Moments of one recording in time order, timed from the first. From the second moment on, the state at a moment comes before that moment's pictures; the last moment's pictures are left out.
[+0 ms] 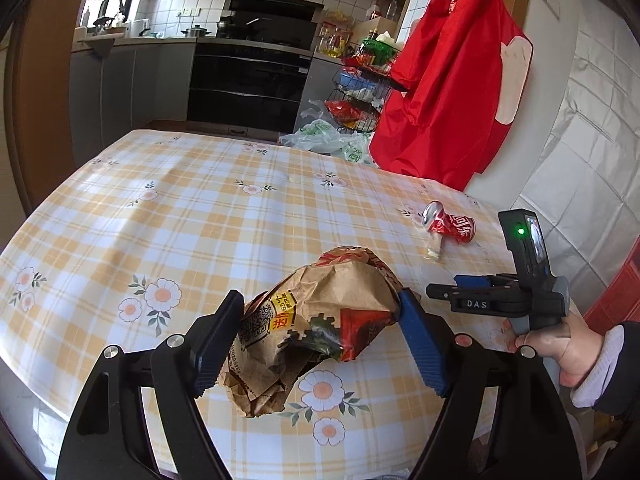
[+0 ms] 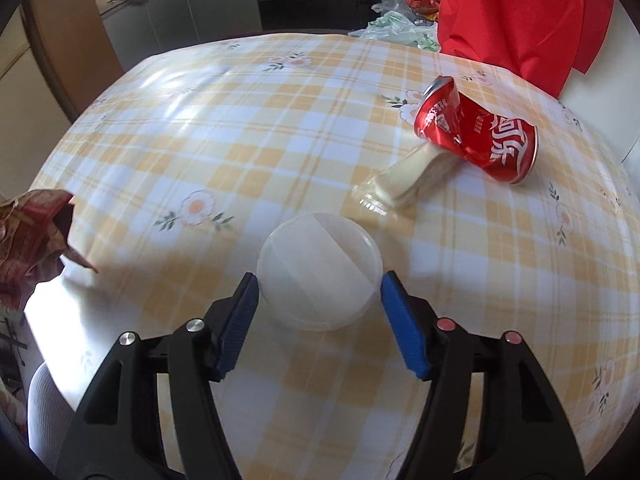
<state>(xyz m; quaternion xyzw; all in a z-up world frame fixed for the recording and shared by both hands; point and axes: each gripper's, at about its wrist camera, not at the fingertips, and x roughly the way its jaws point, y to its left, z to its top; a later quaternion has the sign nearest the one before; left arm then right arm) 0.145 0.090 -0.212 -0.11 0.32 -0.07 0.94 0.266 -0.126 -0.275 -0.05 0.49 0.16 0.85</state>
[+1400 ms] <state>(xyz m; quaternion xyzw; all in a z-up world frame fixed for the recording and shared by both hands) -0.021 0.036 -0.127 -0.07 0.28 -0.13 0.95 -0.034 -0.205 -0.136 0.03 0.33 0.22 0.92</state>
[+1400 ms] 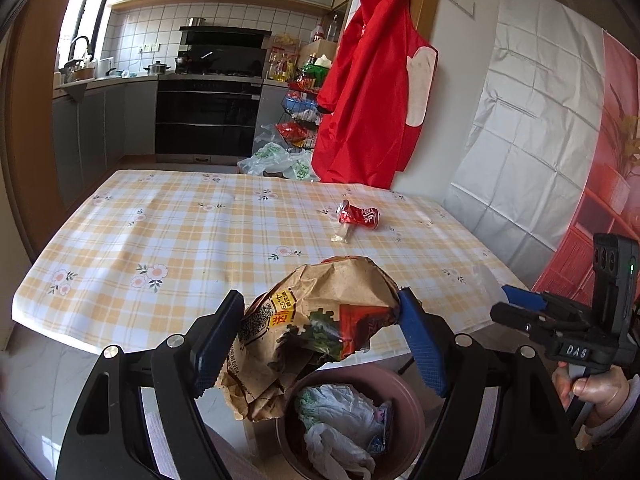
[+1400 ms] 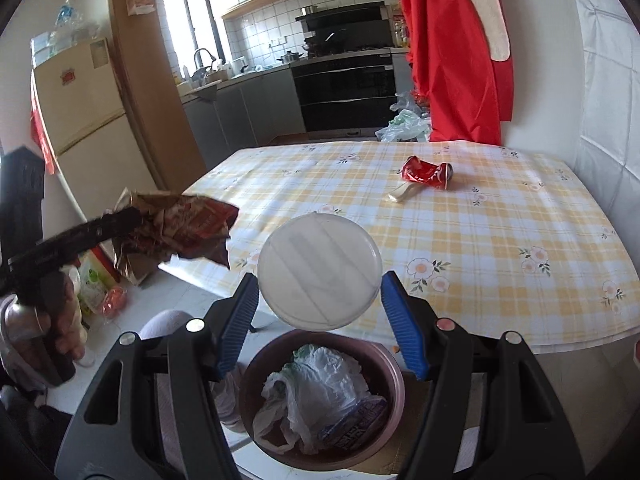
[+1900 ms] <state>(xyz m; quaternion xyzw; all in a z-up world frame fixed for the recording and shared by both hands) -0.010 0.050 -0.143 -0.09 0.30 -0.11 0.94 -0.031 -0.174 -0.158 0.00 0.35 0.25 0.90</state>
